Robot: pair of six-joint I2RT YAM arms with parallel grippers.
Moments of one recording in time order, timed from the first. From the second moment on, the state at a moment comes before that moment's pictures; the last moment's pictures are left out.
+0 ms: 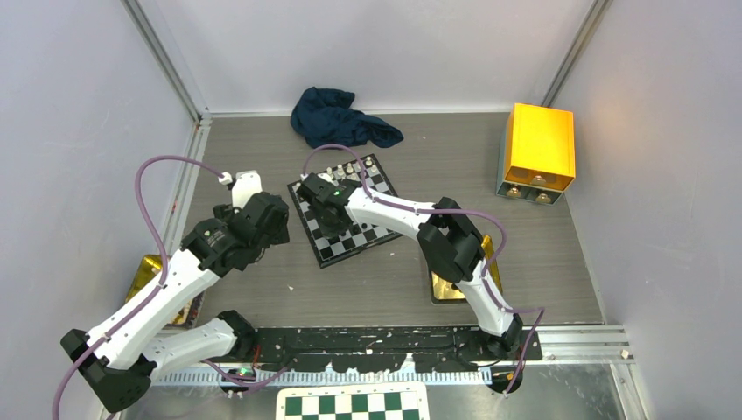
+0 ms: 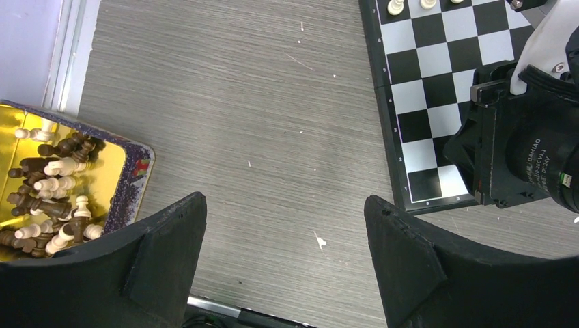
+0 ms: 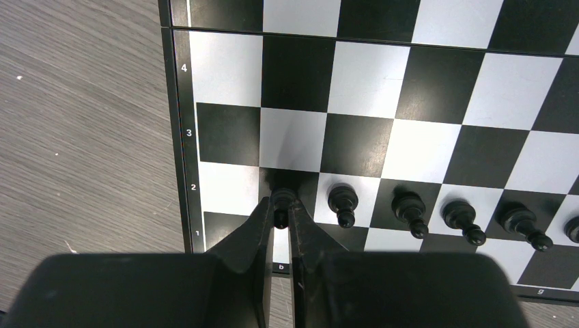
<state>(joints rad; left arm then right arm) -0.71 0.95 1.05 -1.08 -0.69 -0.71 0.98 2.20 1.82 -0.75 0.16 0.46</state>
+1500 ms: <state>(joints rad) -0.71 0.96 1.04 -1.07 -0.68 -0.71 0.98 2.19 1.79 -0.73 0.17 0.44</state>
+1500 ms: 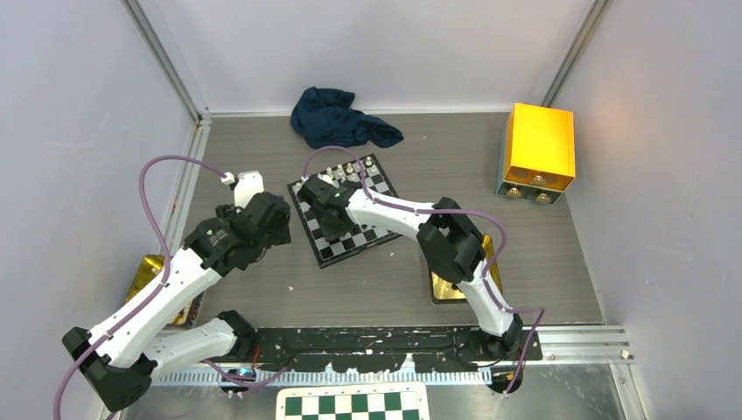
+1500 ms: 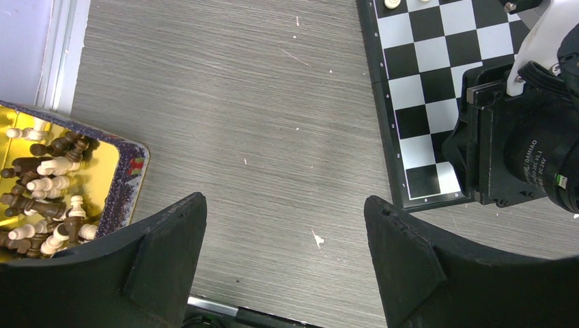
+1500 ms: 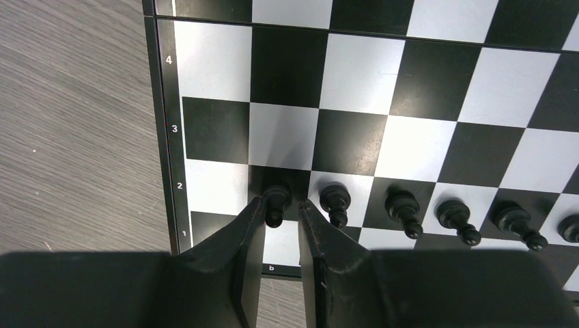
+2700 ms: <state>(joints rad) -0.71 1.09 1.08 -1.00 -0.65 -0.66 0.95 1.73 1.60 -0.79 0.39 0.49</state>
